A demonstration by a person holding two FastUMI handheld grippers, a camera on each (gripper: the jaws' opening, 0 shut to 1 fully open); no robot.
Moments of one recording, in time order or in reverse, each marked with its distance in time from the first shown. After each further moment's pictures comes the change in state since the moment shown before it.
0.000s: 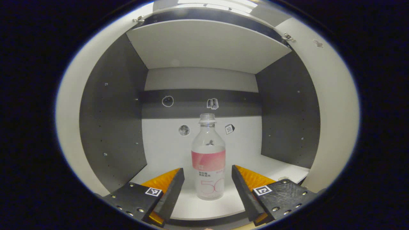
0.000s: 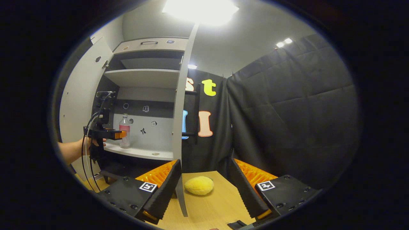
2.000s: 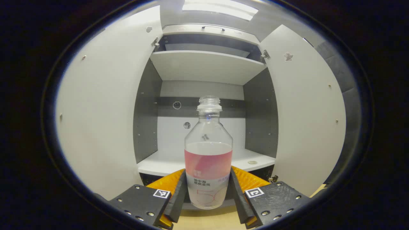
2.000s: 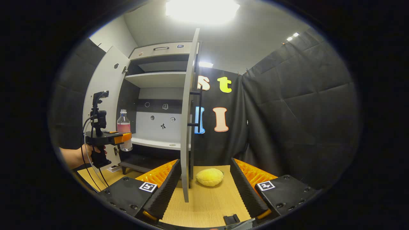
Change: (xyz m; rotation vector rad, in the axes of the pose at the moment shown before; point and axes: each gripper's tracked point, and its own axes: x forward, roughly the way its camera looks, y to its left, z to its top) left arm -0.190 -0.042 -0.021 -0.045 -0.049 0.022; right arm -0.066 -0.026 -0.012 0.014 0.028 0.226
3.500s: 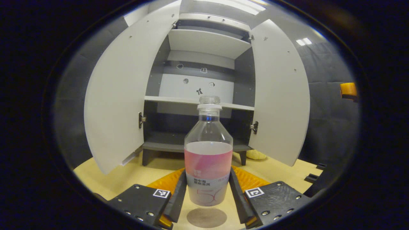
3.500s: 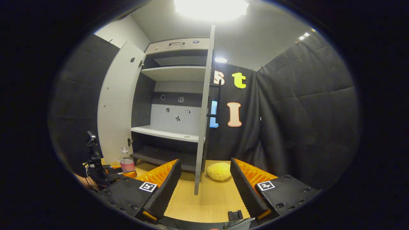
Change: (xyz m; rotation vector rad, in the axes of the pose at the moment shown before) left arm -0.158 -0.033 -0.202 -0.082 0.197 -0.048; right arm -0.016 0.031 -0.019 -0.052 0.054 0.120
